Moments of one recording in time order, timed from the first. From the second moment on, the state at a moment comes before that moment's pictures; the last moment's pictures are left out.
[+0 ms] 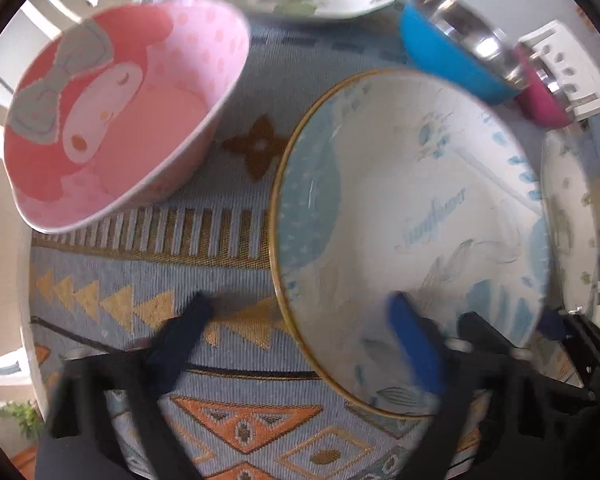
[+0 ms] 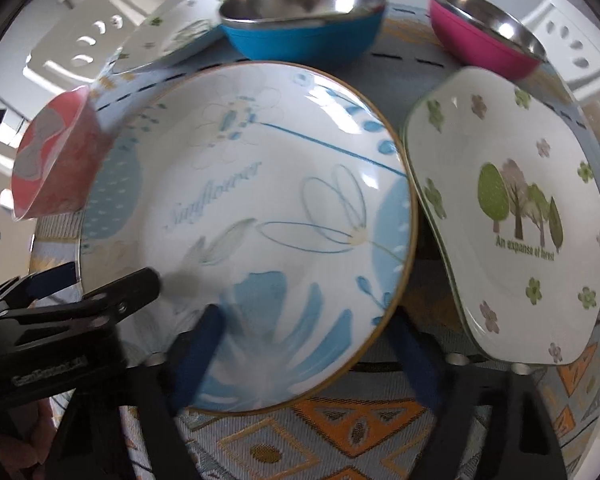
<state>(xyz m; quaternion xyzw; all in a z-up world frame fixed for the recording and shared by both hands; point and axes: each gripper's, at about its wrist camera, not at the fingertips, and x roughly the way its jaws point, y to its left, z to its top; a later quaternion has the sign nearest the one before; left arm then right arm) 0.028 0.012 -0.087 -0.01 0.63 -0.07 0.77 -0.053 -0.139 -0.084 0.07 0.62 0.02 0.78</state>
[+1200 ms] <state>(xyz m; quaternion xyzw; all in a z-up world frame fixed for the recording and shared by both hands) -0.022 0.010 -0.085 0.00 0.63 -0.15 0.76 -0.069 -0.152 -0.078 0.12 0.64 0.04 0.75</state>
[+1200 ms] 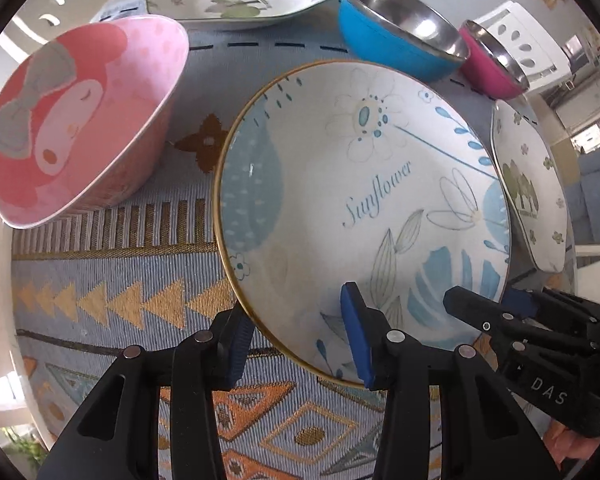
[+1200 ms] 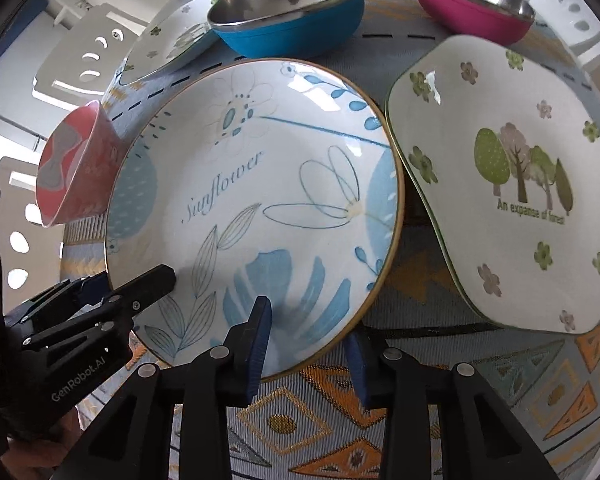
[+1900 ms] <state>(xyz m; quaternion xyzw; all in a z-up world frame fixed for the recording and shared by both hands) -0.116 0.026 -0.088 -0.02 0.66 -0.17 0.73 -0.115 -0.129 -0.074 0.09 0.69 0.03 0.71</state>
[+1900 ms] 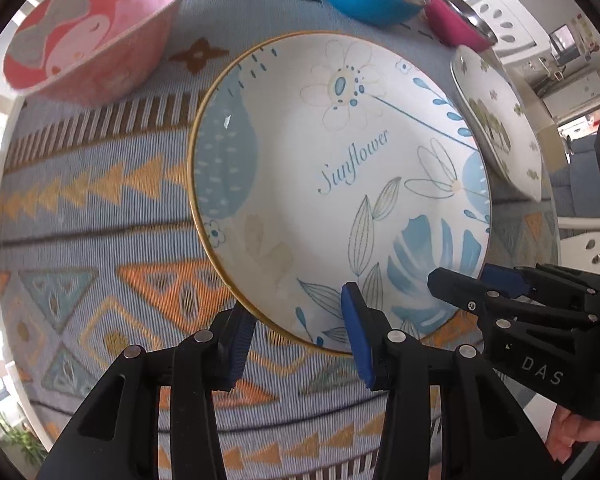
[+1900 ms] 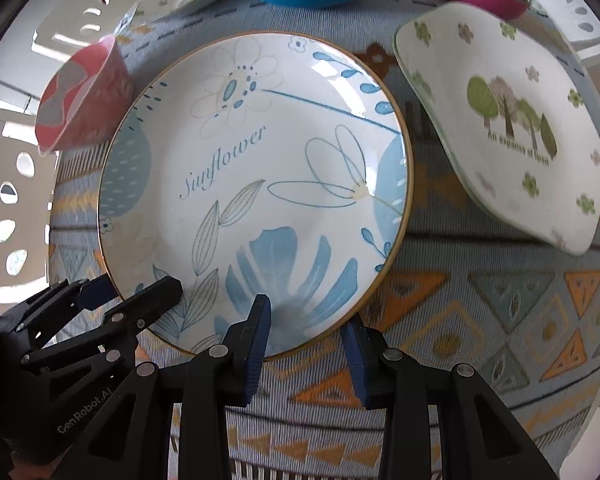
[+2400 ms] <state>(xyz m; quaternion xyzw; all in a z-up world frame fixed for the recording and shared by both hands) -0.123 0.012 -0.090 0.01 0.67 -0.17 0.73 -0.126 -0.137 -0.077 0.11 0.70 0.04 0.70</state>
